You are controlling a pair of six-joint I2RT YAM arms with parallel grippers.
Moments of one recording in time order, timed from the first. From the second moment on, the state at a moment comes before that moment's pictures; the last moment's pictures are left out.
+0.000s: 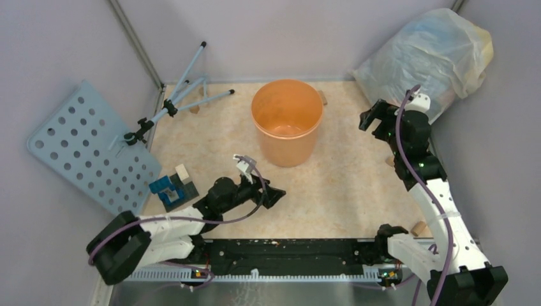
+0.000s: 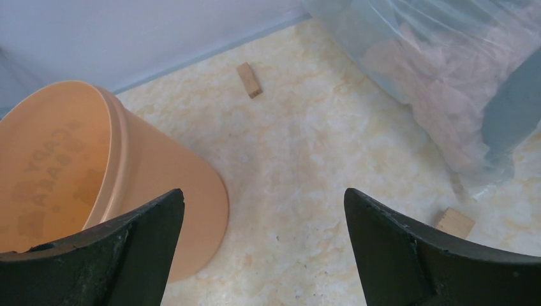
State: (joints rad) left arm -0.78 1.01 0.16 0.69 0.18 -0.51; right arm 0.16 0.90 0.94 -0.30 0.16 0.42
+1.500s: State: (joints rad) left arm -0.45 1.54 0.79 0.44 0.23 -0.64; right arm -0.06 1.20 1.40 -0.49 0.21 0.31
